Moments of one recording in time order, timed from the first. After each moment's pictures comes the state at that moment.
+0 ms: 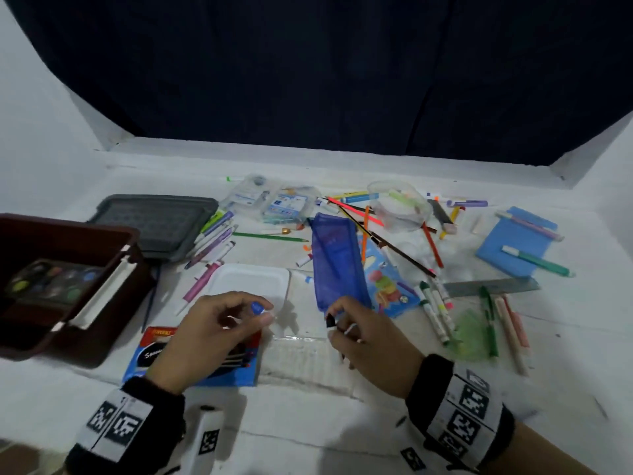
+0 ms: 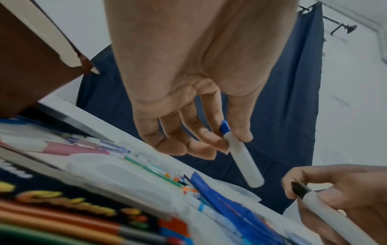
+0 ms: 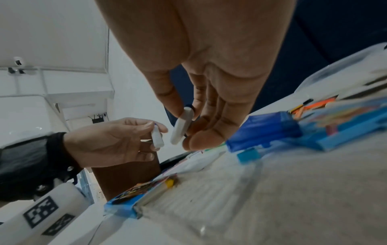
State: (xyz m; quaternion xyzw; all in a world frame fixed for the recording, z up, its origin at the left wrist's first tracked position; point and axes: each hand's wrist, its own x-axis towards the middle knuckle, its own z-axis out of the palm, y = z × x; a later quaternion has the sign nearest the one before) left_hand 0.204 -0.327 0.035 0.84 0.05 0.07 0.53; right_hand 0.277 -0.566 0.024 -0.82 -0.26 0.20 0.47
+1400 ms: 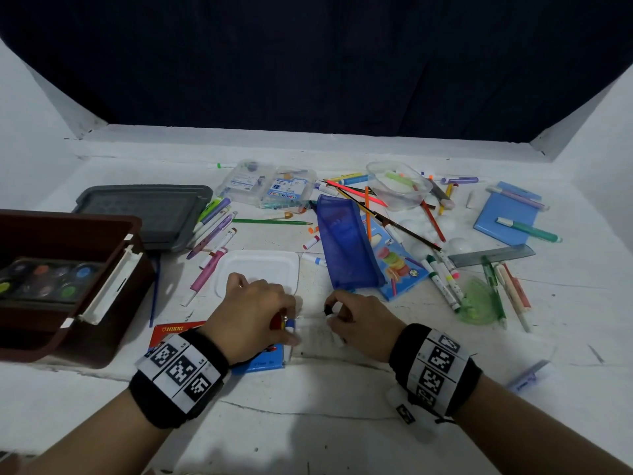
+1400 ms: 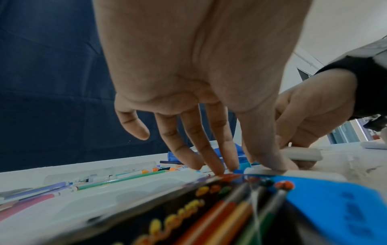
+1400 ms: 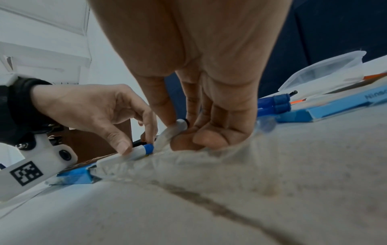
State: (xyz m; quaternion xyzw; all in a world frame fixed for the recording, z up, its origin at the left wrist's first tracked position) left_hand 0.229 -0.313 0.014 0.99 -0.11 -0.09 0.05; right_hand 0.268 -0.519 0.006 -0.89 -0.20 0.26 0.32
